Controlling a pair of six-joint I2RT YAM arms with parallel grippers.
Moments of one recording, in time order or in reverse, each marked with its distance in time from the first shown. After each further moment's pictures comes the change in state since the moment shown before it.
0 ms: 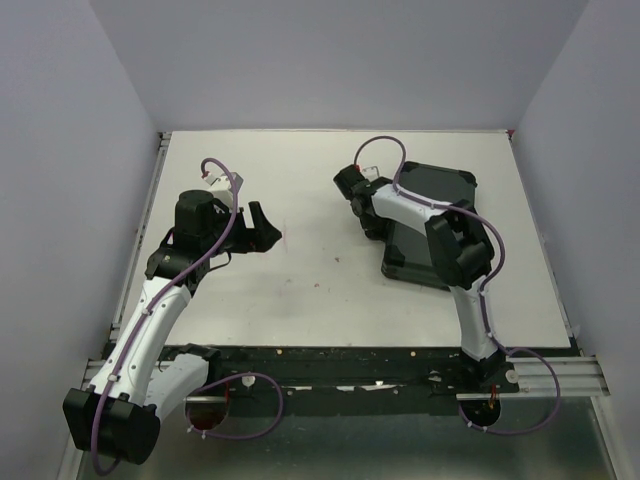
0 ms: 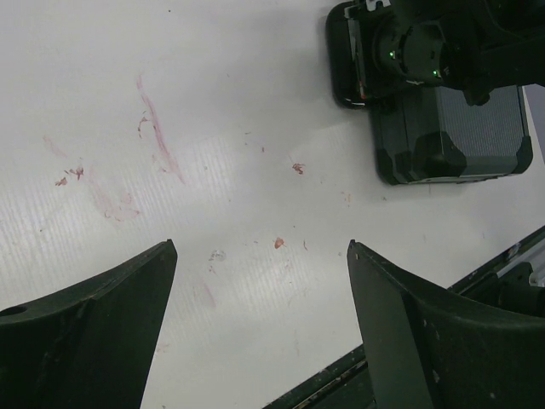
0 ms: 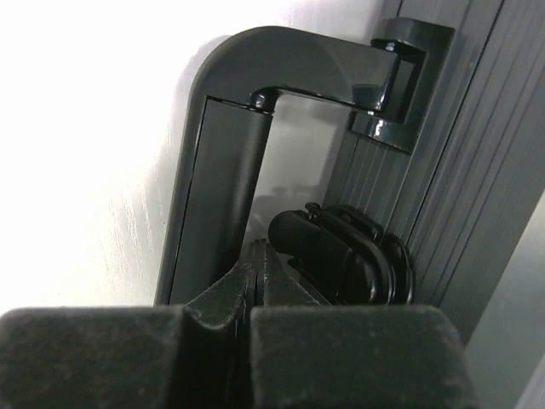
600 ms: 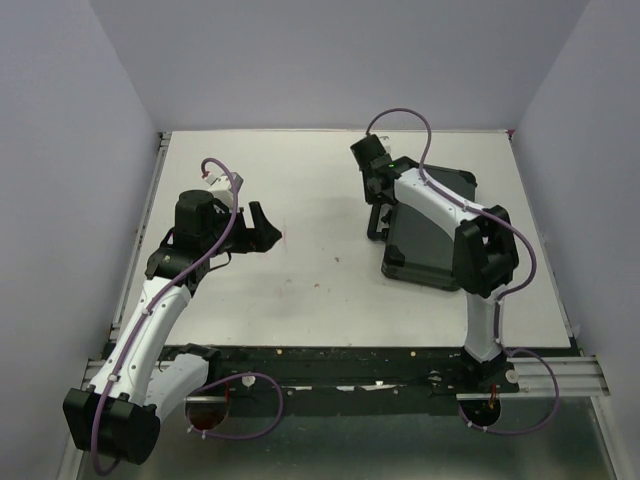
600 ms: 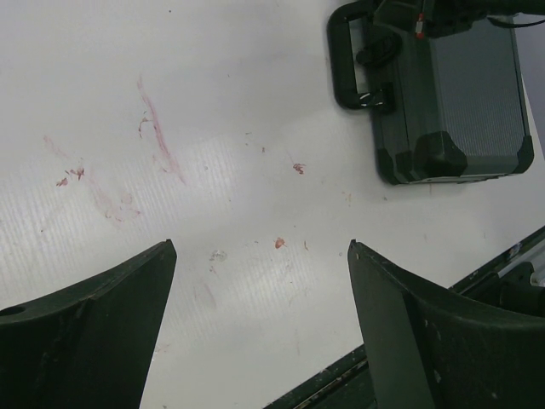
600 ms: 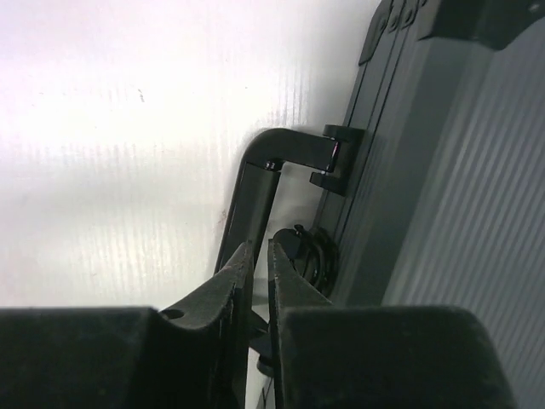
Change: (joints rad) left arm 0.000 0.000 0.000 0.000 -0.001 0.002; right arm -0.062 -0.133 0.065 0.035 -0.182 -0.053
